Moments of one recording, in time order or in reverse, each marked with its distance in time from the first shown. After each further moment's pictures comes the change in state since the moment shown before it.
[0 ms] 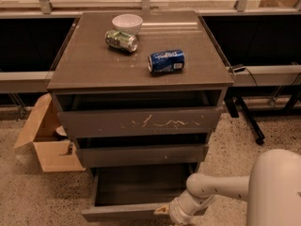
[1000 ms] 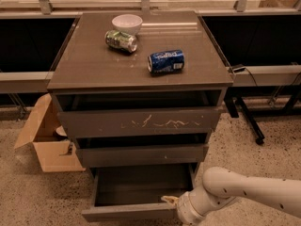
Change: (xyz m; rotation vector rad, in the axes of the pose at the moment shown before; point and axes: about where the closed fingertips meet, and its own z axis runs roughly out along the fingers) arm -0.097 0.056 -0.108 0.116 -0.020 0.094
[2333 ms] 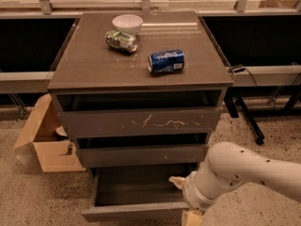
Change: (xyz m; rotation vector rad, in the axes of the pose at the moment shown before) arm -0.071 0.013 -0.113 0.104 0.179 0.038
